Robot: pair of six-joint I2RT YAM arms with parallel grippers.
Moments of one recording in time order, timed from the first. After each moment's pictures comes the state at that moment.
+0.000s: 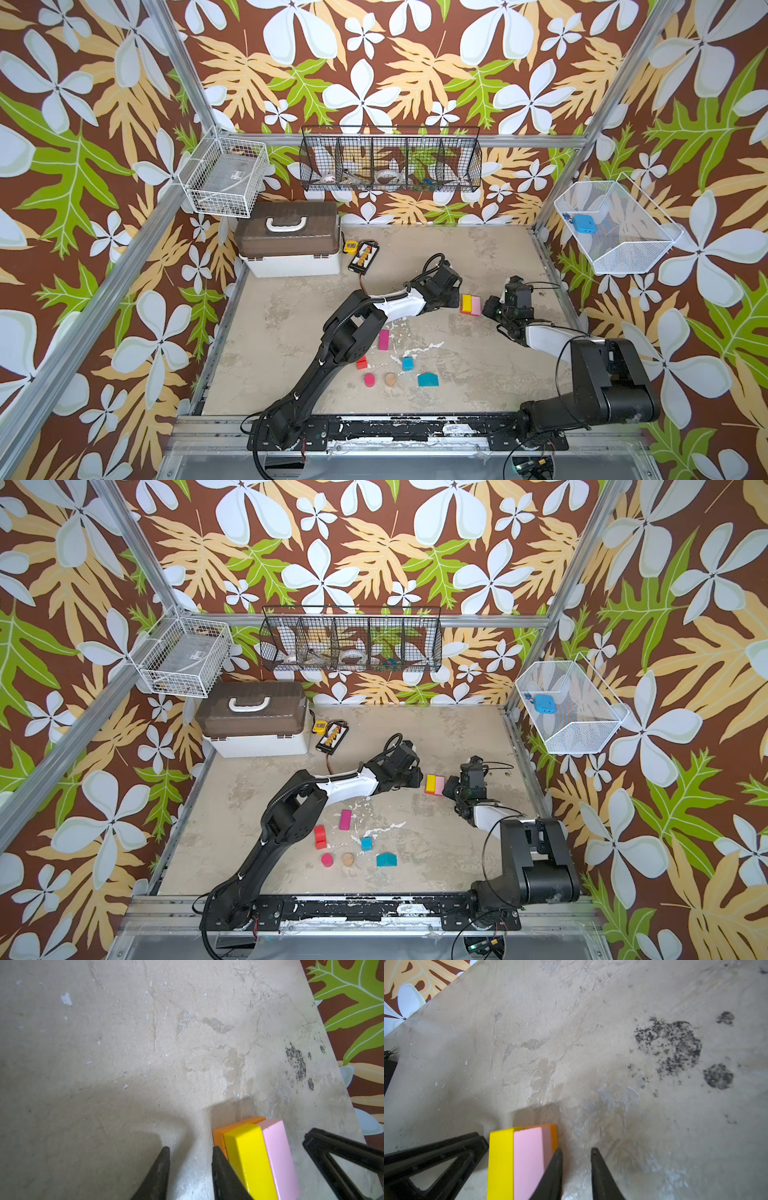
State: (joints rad) left arm -0.87 2.38 1.79 -0.16 -0.01 -0.66; right arm 0.03 1.43 0.51 0.17 0.00 0.49
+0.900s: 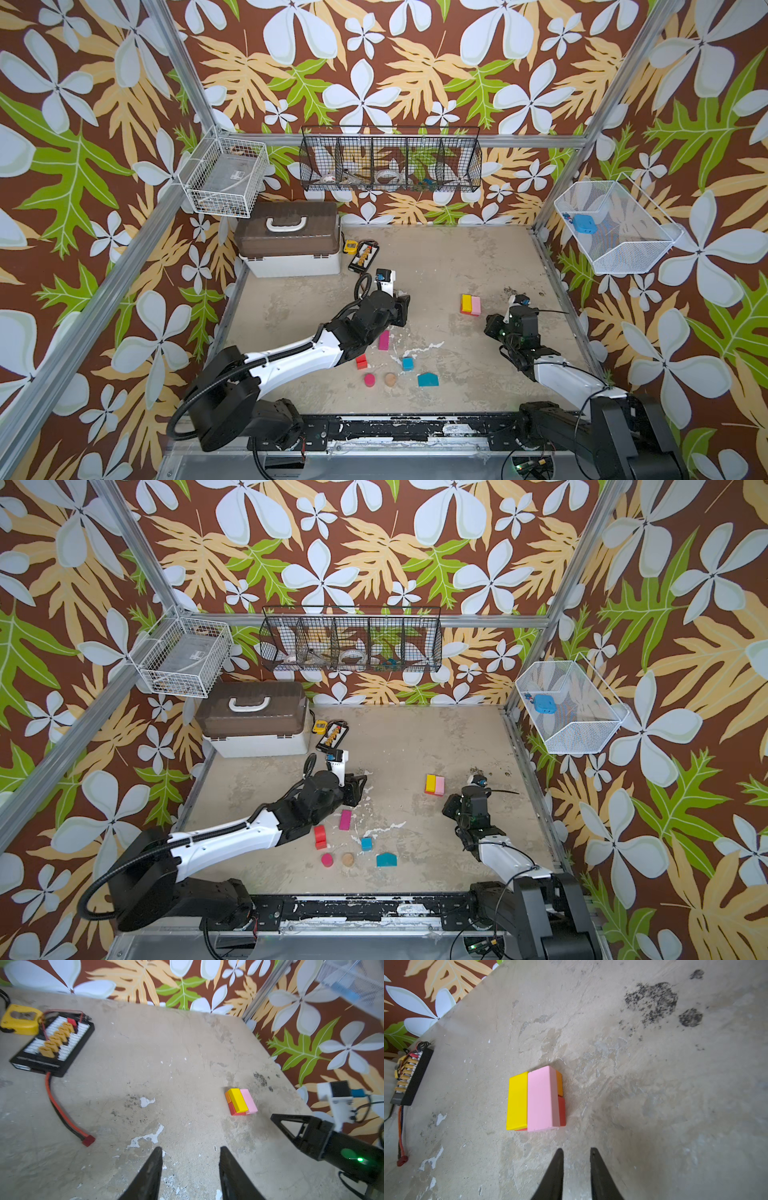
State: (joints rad) left arm -0.87 1.33 0.75 0.18 -0.29 -0.54; right arm 0.09 1.18 0.31 0.18 -0.01 0.56
